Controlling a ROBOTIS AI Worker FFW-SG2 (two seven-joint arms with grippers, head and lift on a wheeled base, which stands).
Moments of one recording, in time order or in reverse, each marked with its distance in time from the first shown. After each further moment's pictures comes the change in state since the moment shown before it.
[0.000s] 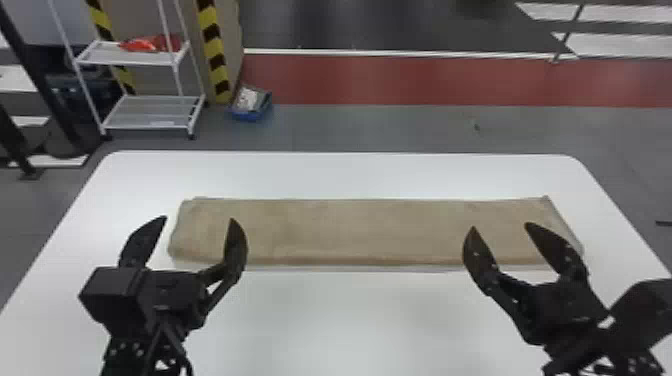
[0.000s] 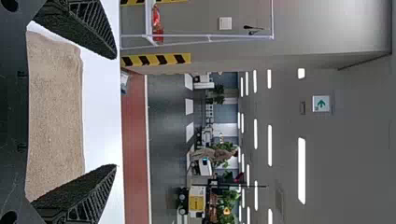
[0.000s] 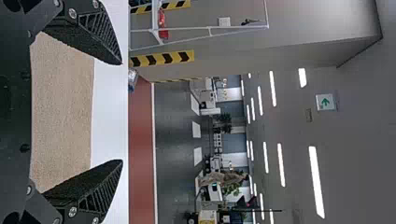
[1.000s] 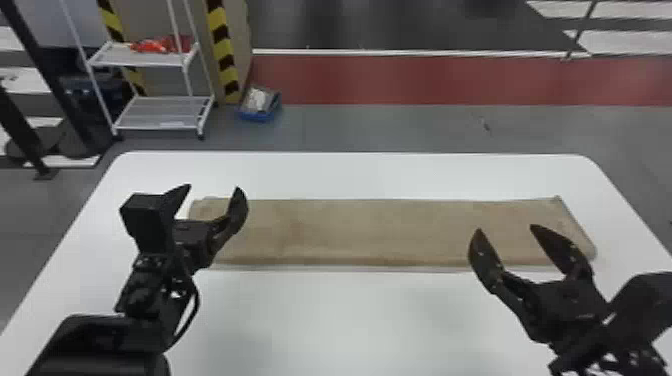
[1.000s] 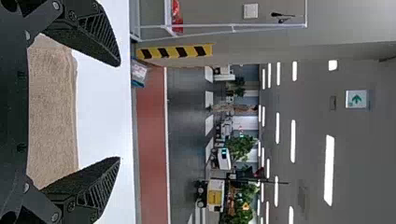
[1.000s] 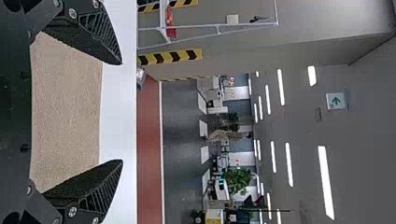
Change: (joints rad) left arm -0.359 0.008 0.090 0.339 0.088 0.131 -0.148; right arm -0.036 0.004 -0.001 0.033 0.022 0.037 -0.002
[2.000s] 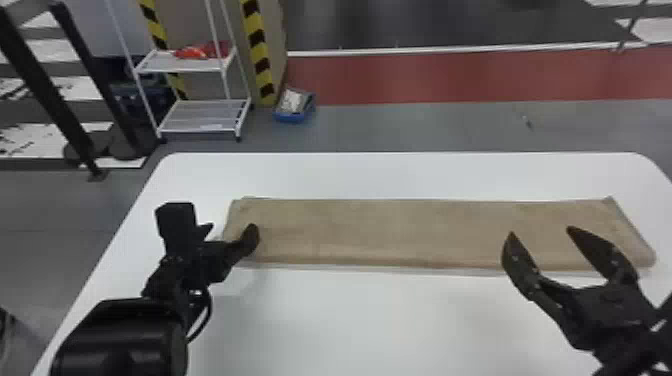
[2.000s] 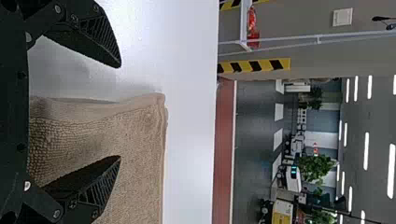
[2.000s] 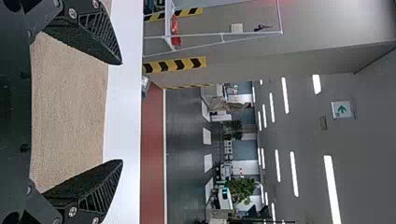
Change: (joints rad) left arm -0.079 0.007 0.125 0.127 -0.002 0.278 -0.087; right arm -0.017 -0.038 0.026 0.023 -0.016 0.006 0.001
